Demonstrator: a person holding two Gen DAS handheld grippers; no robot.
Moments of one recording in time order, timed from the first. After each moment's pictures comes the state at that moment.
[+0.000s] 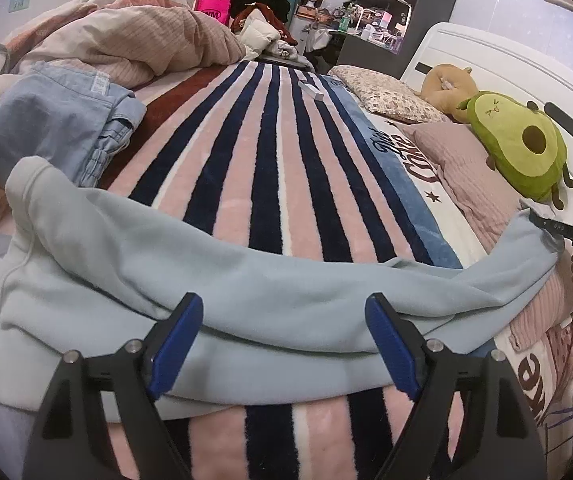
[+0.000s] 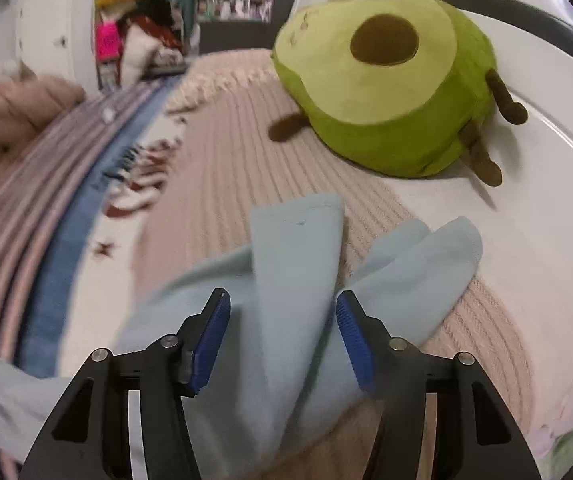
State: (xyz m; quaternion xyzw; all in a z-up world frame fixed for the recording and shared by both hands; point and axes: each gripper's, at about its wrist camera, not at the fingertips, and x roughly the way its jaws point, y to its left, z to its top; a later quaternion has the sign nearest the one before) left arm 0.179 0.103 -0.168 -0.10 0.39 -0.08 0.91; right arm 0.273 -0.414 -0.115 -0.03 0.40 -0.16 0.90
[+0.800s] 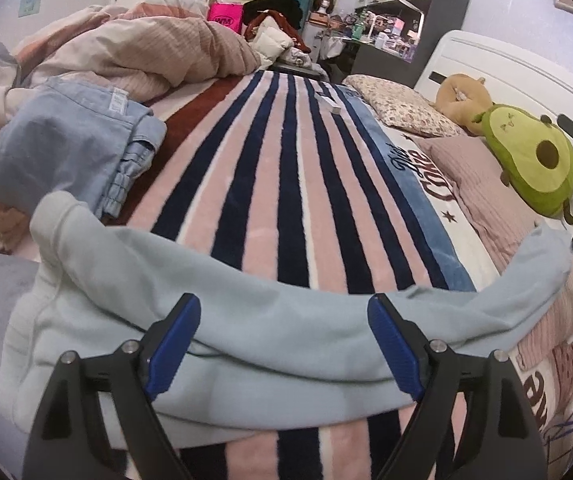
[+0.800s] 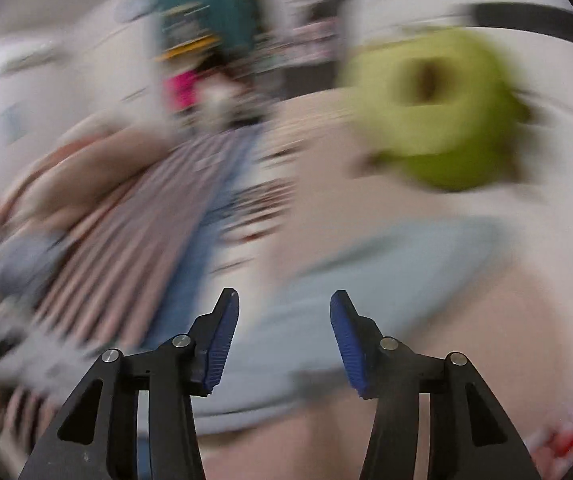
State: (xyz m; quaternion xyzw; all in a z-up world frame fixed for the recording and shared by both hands) left arm 0.195 0.123 -0.147 -0.10 0.38 -0.05 0.92; right arm 0.184 -0.360 -0.075 0.06 0.34 0.07 0.94
